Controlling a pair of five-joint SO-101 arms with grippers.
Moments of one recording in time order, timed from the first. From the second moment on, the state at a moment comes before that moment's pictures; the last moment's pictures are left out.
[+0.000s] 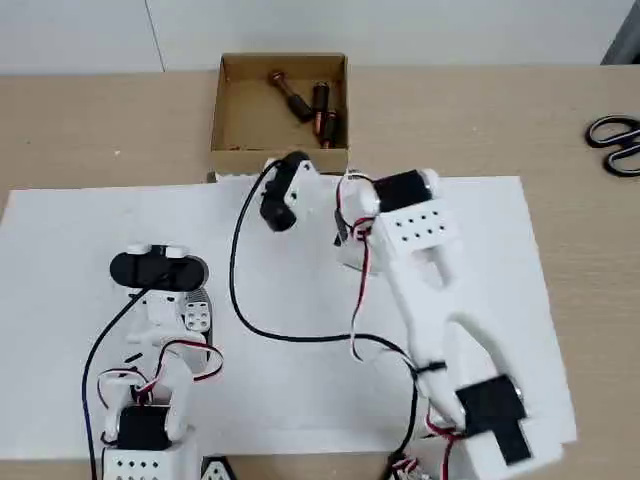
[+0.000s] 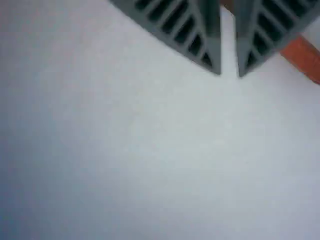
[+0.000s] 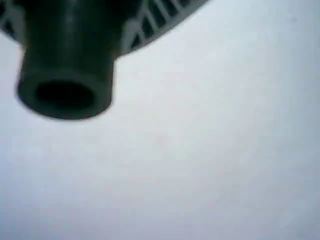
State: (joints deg) left arm -2.6 -103.2 96.7 50.4 0.9; right arm -20.6 -7.9 6.2 81.6 45.7
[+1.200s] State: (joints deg) left arm -6.7 -26.0 24.1 84.6 -43.5; right arm 20.9 -52.2 32.0 97.3 34.3
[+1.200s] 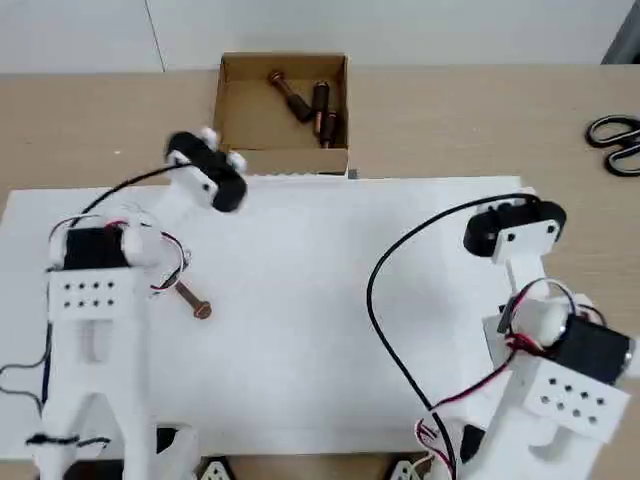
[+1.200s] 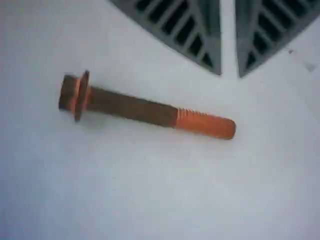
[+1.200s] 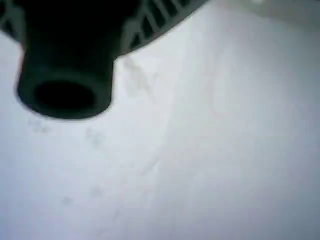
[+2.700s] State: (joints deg) left arm -7.6 4.7 0.7 98.1 -78.1; right arm 21.5 -56.1 33.5 92.9 32.7
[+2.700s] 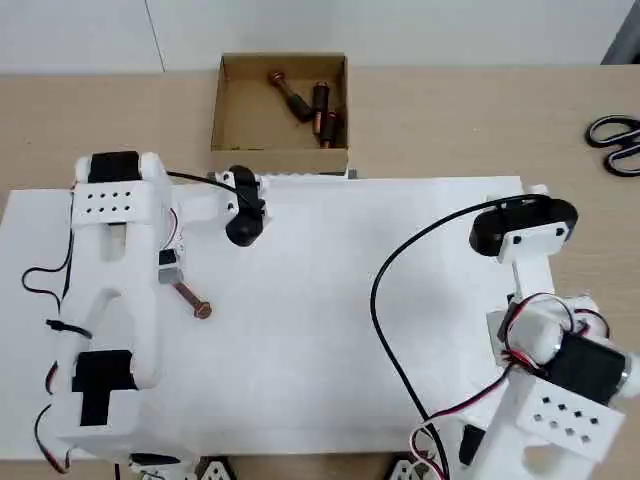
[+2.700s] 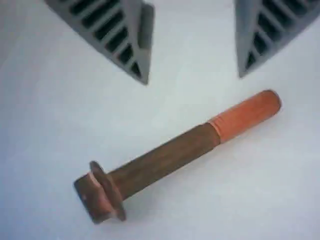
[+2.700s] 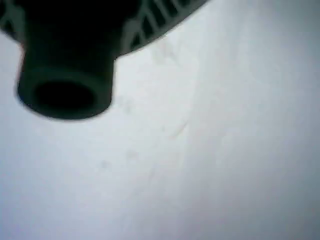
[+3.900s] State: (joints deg) left arm -7.6 4.7 14.9 90.3 -77.8; right arm 21.5 -56.2 38.5 91.4 32.7
